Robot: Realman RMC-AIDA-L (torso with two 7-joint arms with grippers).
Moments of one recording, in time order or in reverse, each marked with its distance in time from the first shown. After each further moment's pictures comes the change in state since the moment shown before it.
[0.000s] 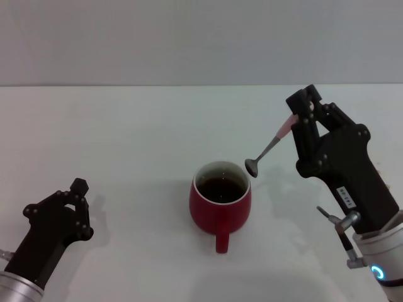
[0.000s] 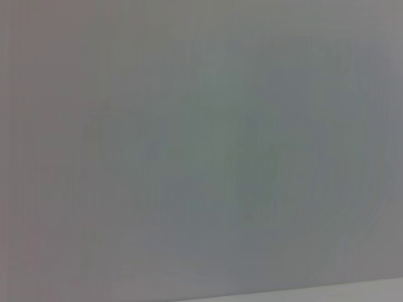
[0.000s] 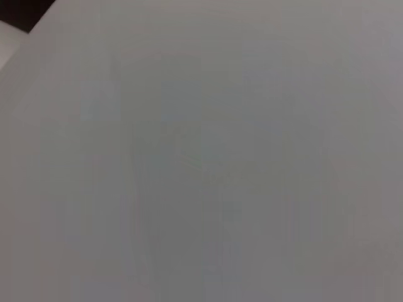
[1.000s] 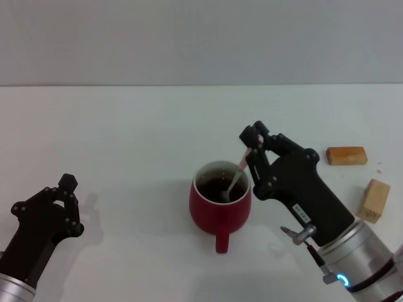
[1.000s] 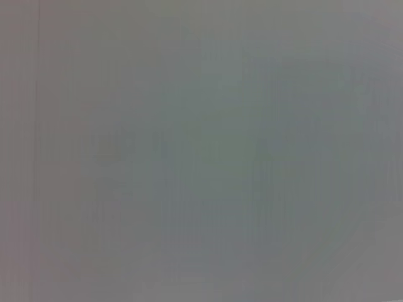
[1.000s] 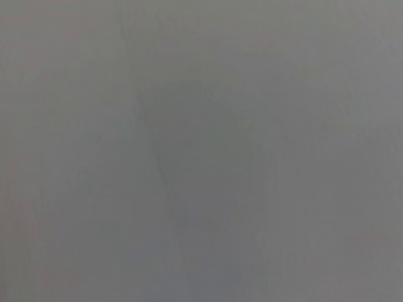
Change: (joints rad) left arm 0.013 0.002 -0.023 0.002 0.000 0.040 0.000; right arm 0.012 0.012 0.010 0.012 -0.040 0.237 -0.004
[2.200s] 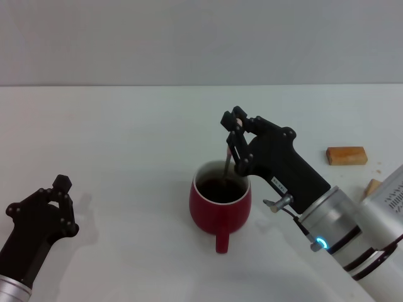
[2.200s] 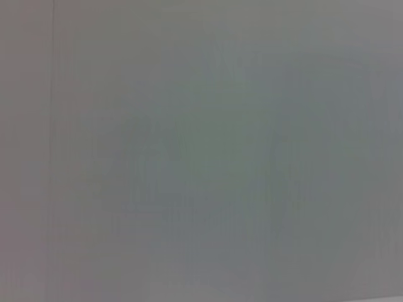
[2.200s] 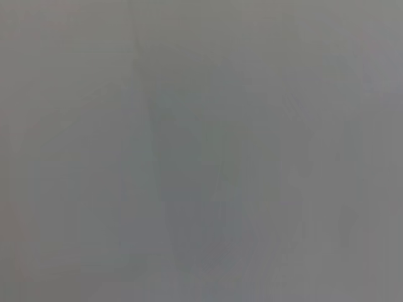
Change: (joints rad) left arm 0.002 -0.003 -0.016 0.011 -0.005 -0.009 0.000; right arm 0.089 0.001 0.116 -0.048 -0.053 0.173 0.000
